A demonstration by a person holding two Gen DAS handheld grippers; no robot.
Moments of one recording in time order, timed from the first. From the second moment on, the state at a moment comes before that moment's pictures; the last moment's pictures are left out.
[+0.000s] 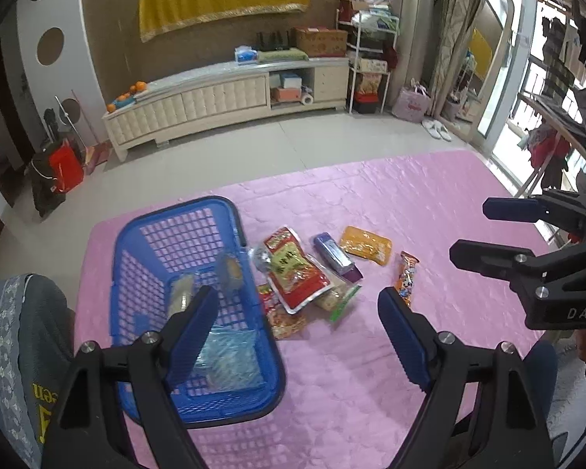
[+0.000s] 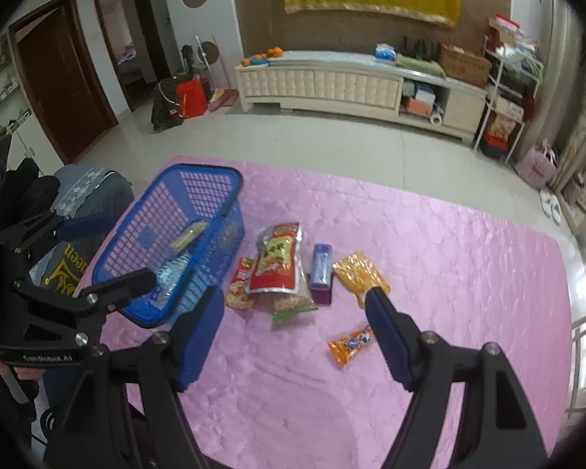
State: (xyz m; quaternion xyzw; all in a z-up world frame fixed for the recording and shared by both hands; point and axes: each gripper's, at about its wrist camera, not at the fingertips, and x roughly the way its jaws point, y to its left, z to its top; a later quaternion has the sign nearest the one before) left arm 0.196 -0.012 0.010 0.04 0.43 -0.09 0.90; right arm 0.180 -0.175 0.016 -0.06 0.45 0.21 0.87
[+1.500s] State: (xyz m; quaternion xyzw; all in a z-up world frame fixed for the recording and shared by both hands) left arm 0.365 -0.059 -0.129 -0.02 0.60 -0.03 0.80; right arm 0.329 -0.250 -0.108 0.03 0.58 0.17 0.79
